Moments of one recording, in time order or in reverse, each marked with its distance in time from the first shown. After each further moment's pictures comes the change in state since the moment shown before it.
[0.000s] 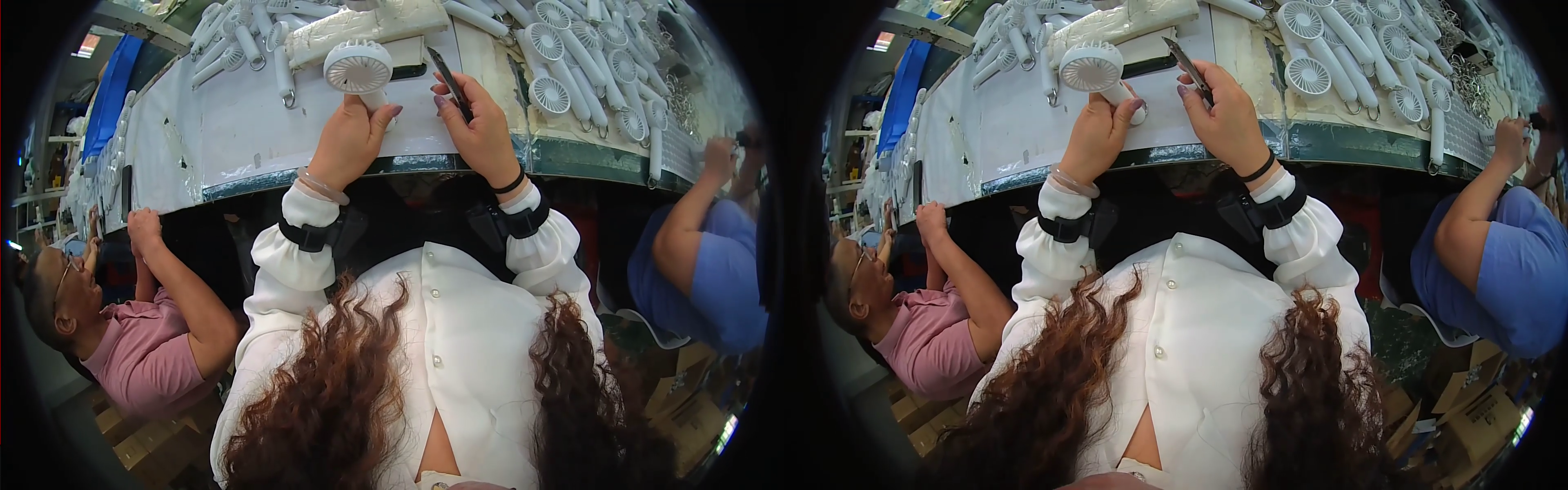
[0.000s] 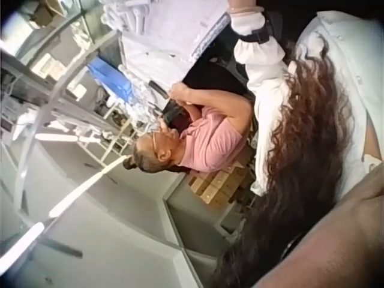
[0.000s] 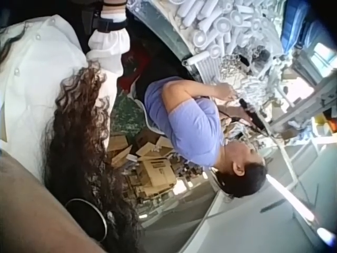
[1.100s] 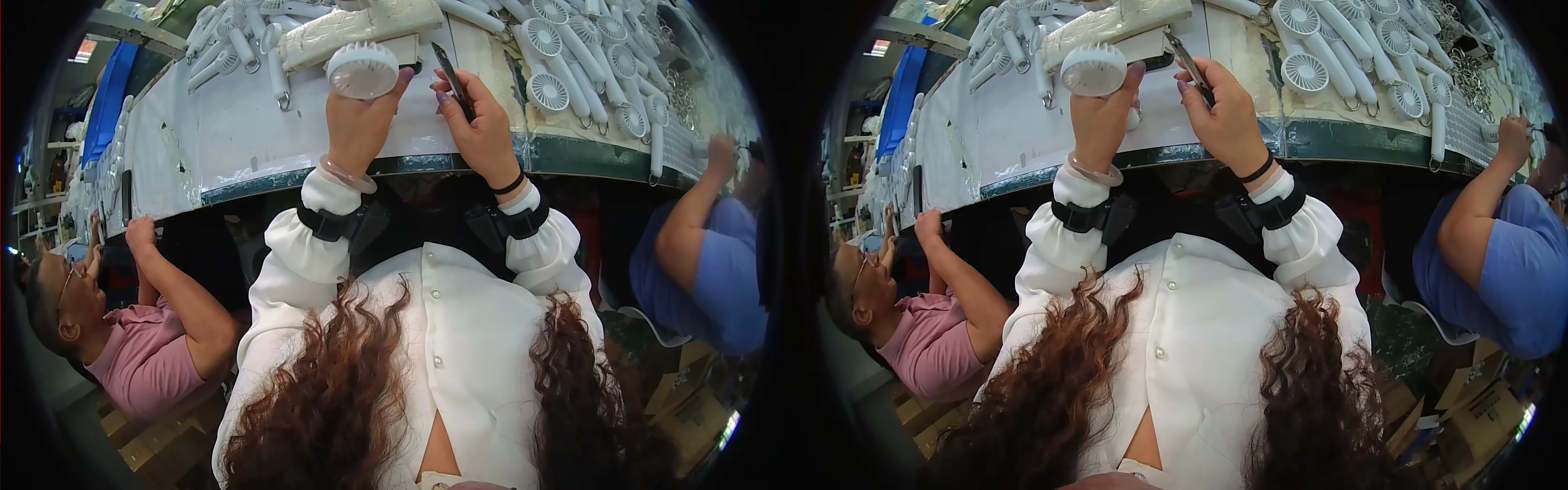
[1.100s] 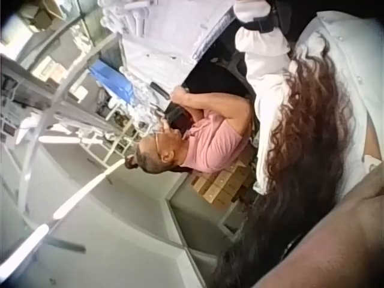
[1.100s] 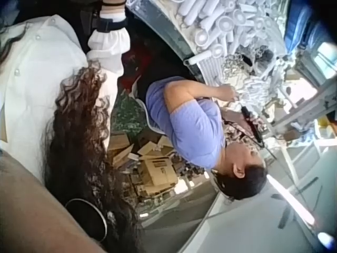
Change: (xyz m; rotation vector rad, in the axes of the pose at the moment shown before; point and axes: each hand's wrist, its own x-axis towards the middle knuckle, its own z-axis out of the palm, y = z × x) left_hand 0.027 0.028 0.016 -0.496 0.204 -0.256; right_hand -0.001 -0.005 -0.003 0.080 0.024 0.023
